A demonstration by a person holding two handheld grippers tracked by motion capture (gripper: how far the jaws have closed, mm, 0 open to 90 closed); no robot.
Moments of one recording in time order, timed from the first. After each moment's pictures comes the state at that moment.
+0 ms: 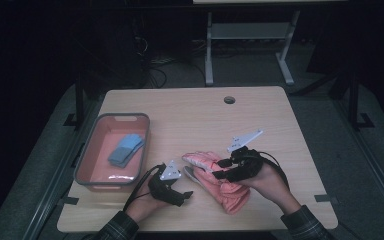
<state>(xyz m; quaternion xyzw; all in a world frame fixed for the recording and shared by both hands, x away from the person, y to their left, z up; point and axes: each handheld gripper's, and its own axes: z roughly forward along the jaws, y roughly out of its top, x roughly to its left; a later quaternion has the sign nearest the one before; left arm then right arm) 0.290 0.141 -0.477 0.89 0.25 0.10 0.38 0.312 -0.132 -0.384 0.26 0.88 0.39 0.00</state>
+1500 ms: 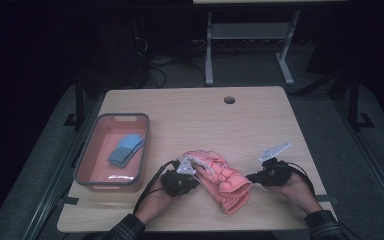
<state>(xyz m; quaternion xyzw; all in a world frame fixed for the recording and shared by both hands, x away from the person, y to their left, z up) 0.298 0.105 -0.460 0.91 0.25 0.06 0.33 0.318 -0.222 -0.452 0.29 0.89 0.36 -0.02</state>
